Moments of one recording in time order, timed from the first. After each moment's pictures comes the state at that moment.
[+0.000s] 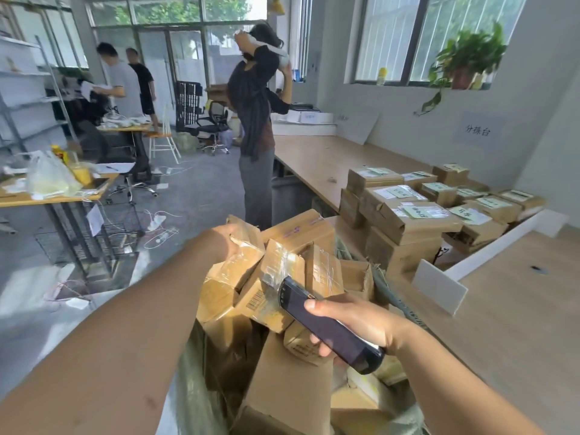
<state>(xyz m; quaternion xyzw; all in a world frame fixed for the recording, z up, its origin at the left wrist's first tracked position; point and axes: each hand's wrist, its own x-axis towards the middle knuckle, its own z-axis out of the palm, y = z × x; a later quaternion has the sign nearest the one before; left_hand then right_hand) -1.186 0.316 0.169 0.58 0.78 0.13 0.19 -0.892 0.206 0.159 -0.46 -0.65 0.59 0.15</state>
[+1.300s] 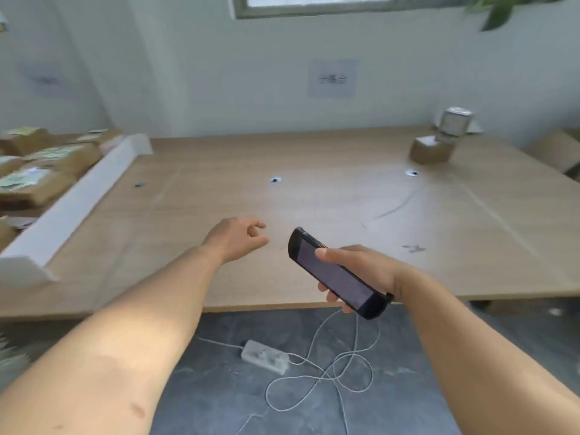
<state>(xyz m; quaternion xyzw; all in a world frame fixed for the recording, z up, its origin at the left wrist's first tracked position) -0.449 -0.030 0.116 0.95 0.20 0.04 0.25 -0.392 -0.293 0.135 -0.75 -0.22 0.42 0.46</state>
